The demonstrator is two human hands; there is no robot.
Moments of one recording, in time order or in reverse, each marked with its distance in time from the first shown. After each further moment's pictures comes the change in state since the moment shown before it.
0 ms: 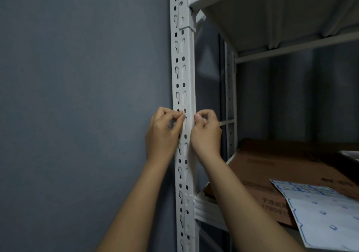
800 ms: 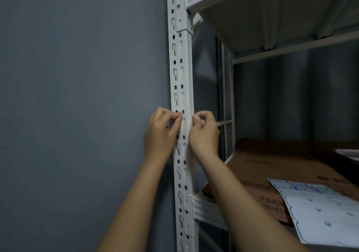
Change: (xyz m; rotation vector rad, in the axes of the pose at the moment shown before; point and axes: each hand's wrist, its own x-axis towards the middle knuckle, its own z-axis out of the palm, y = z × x) left_hand 0.004 -0.001 -0.003 0.024 -0.024 0.049; right_hand -0.001 -0.002 0.000 -0.014 0.009 0.012
